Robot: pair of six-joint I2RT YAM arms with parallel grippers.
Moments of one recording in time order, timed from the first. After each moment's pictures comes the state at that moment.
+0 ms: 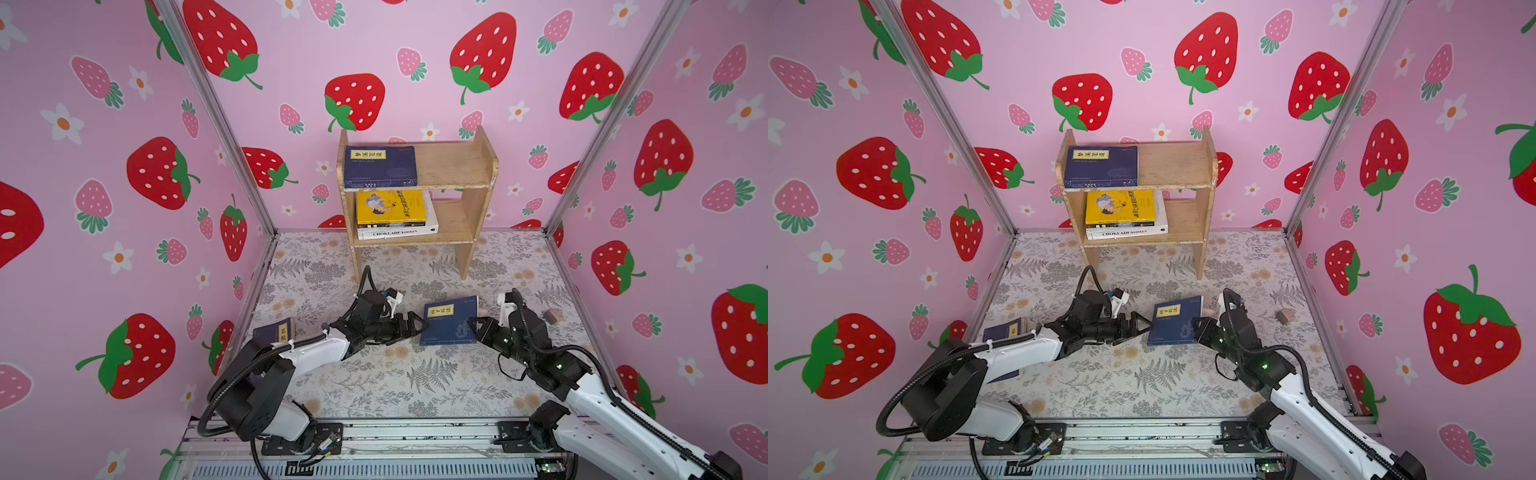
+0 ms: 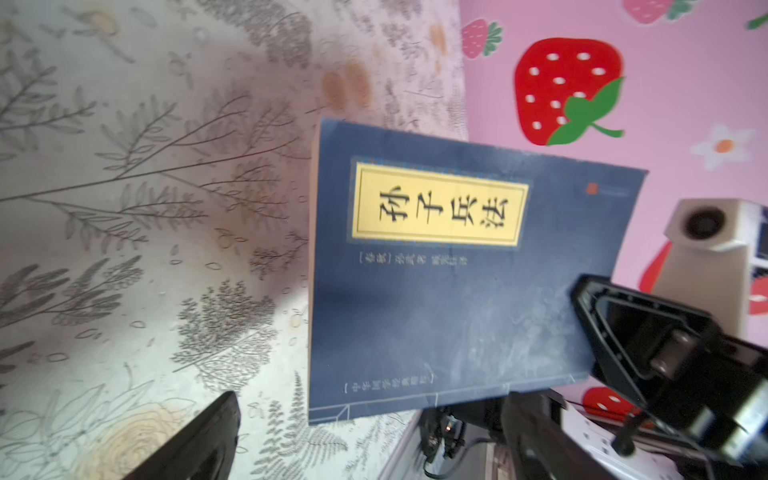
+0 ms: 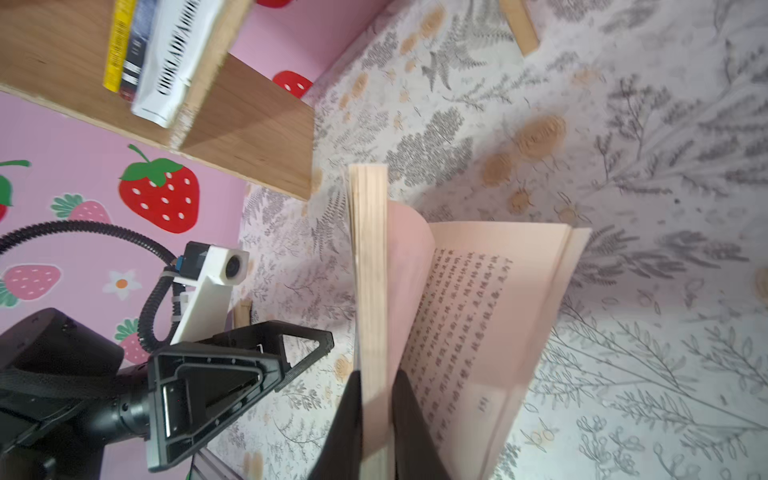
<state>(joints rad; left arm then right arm) -0.60 1.42 0.66 0.20 0.61 -0.86 0.69 0.76 0.57 -0.27 -0.03 0.90</state>
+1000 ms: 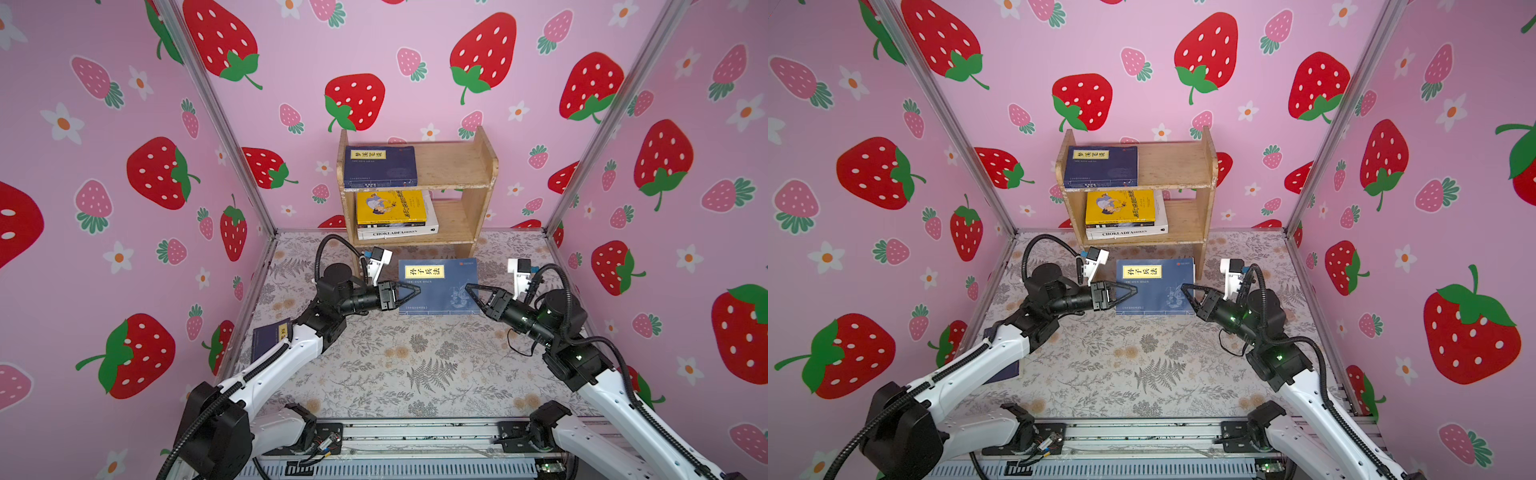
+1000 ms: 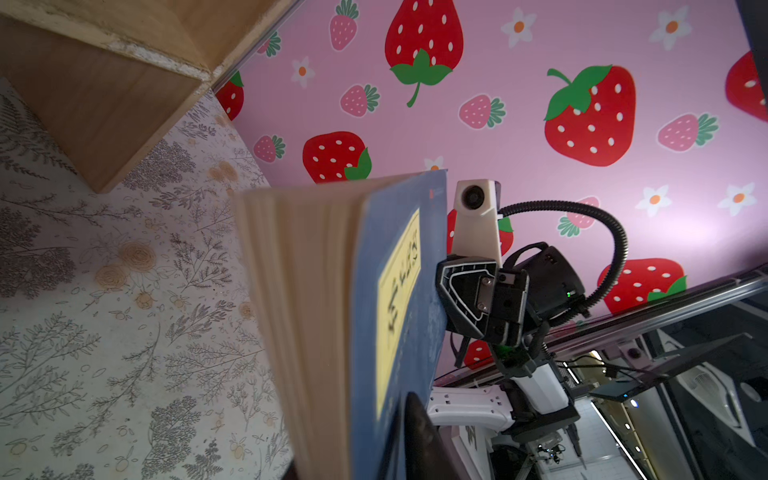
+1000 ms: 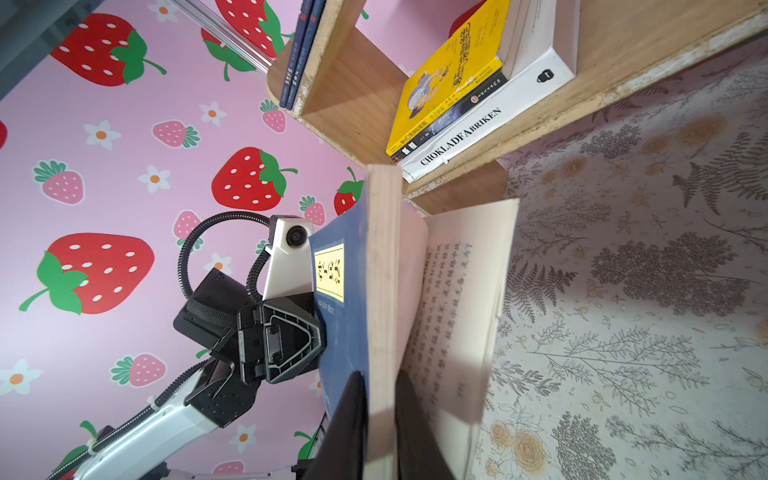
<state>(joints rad) -0.49 1.20 0.84 0.28 0.85 -0.89 0.58 0.78 0.72 0.00 -0.37 0.88</state>
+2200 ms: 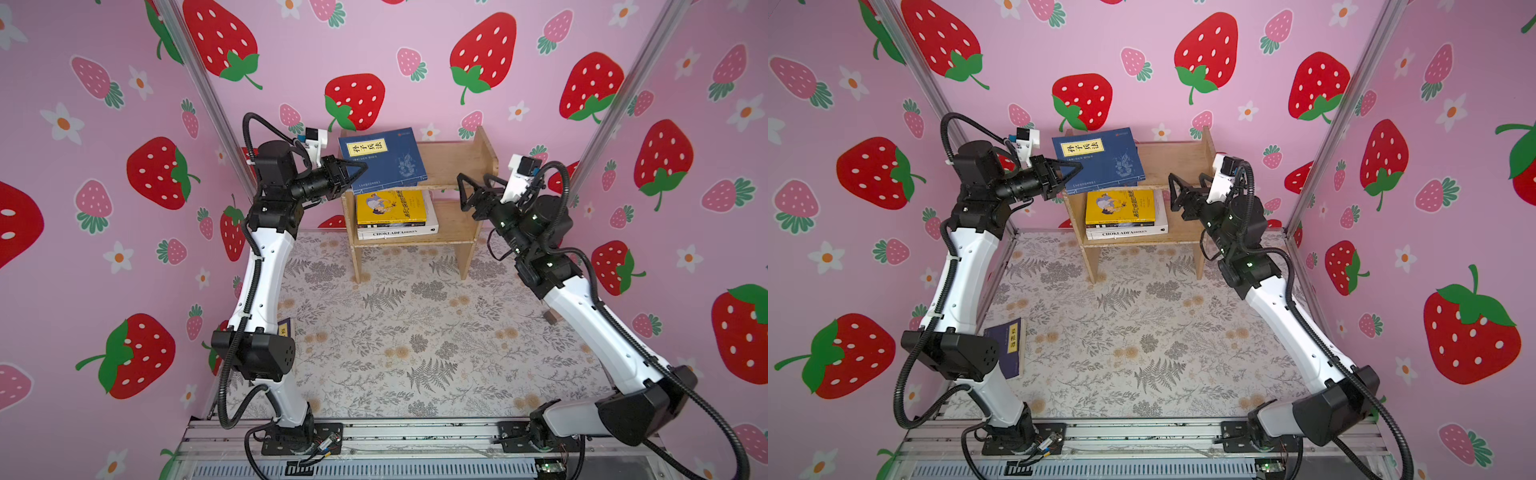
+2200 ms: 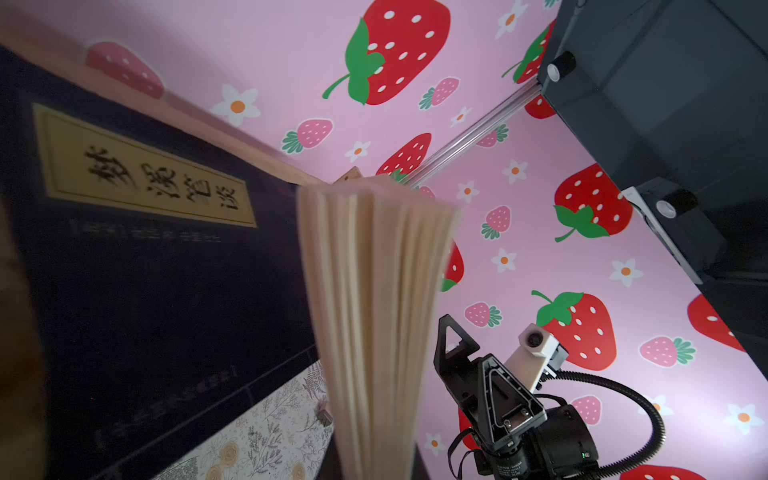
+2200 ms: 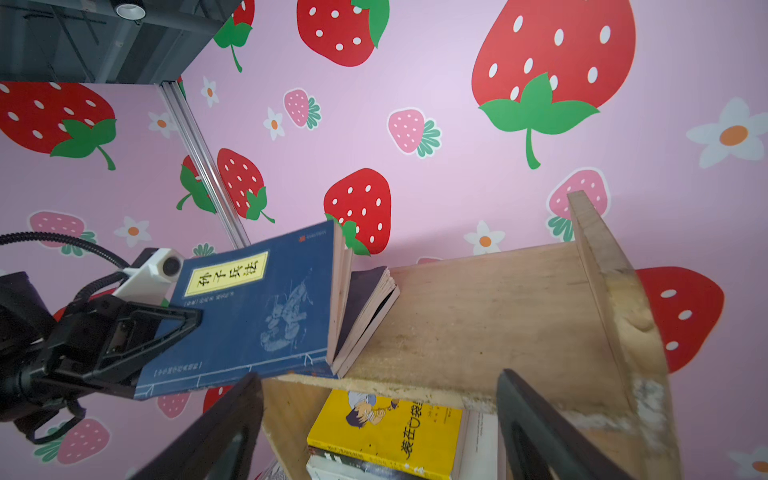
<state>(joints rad) -0.06 1.81 2.17 -0.40 0.93 -0.89 0.57 1.45 1.54 0.17 -0.03 0.35</state>
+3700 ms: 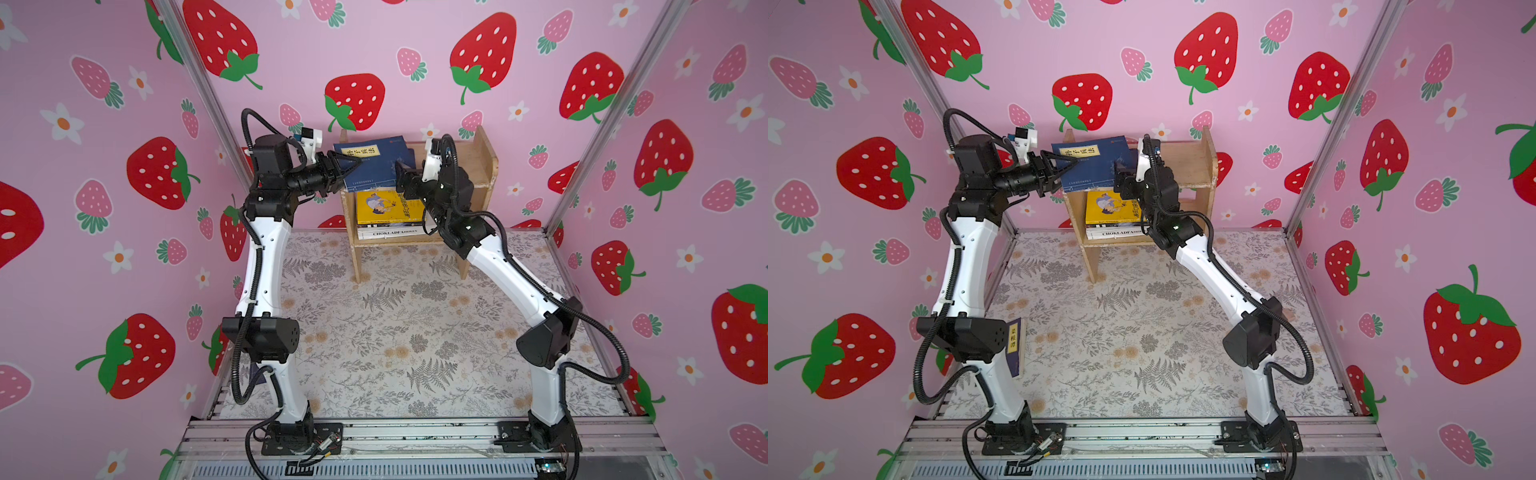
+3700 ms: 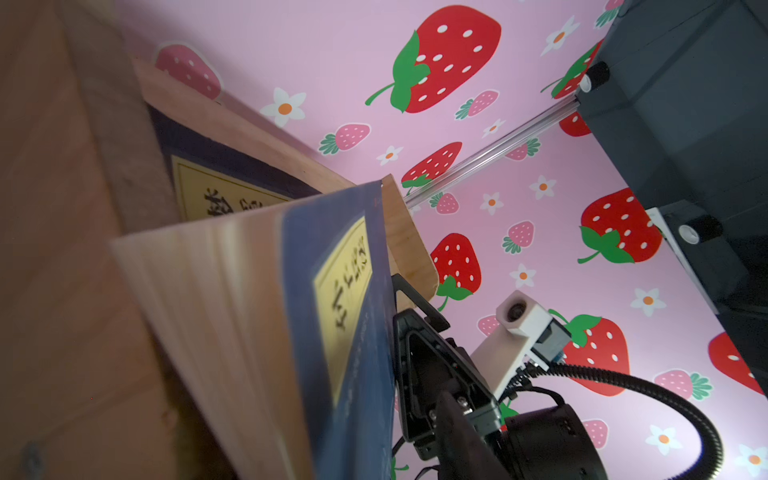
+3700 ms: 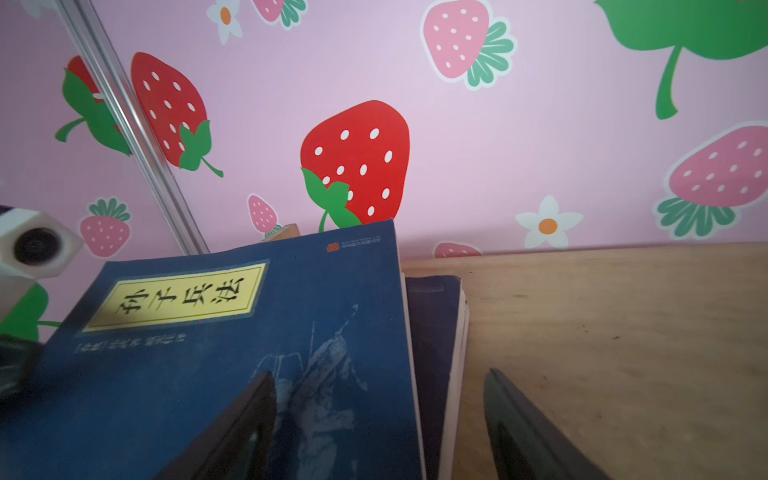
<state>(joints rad) -0.01 1.94 2.40 -0.56 0.96 -0.87 0.76 2.02 2.23 -0.07 0.29 0.20</state>
